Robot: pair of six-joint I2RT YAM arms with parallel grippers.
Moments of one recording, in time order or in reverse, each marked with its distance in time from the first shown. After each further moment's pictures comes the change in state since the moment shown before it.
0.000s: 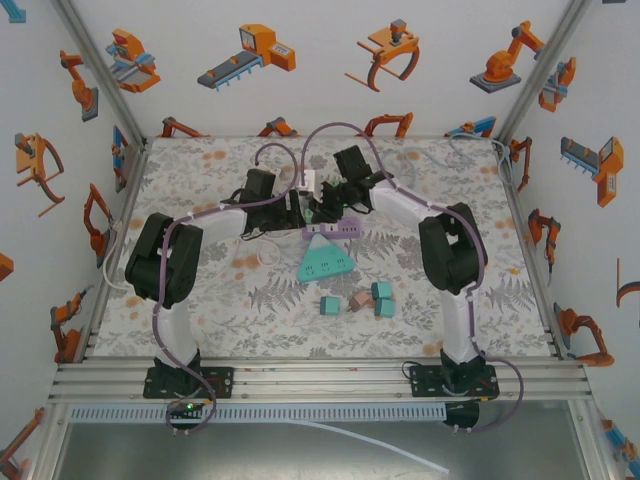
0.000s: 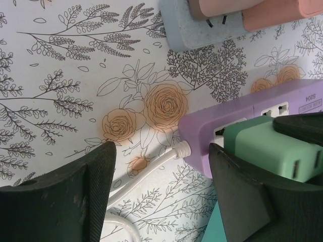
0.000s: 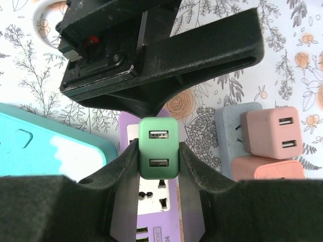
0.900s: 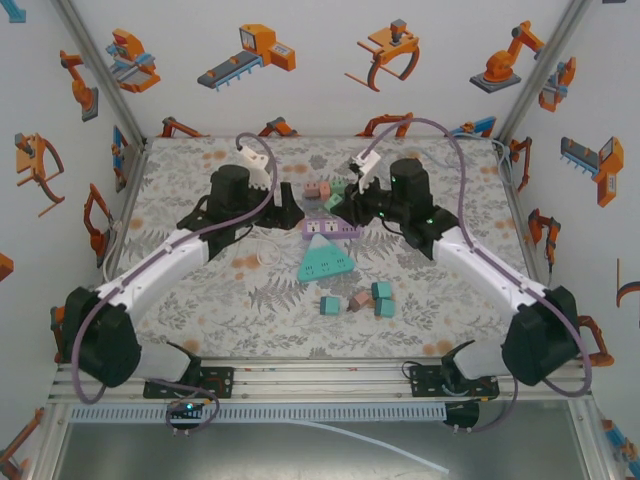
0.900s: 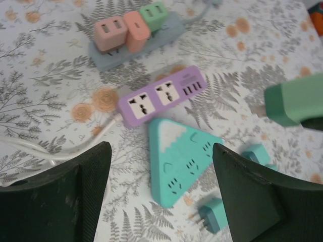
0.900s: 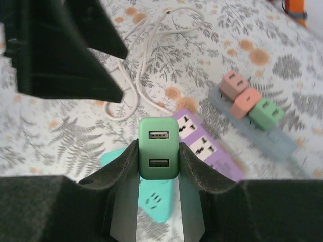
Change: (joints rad) left arm -0.076 -0.570 -0.155 -0.079 0.053 0.122; right arm 0.000 -0.735 -0.558 0.356 0.232 0.829
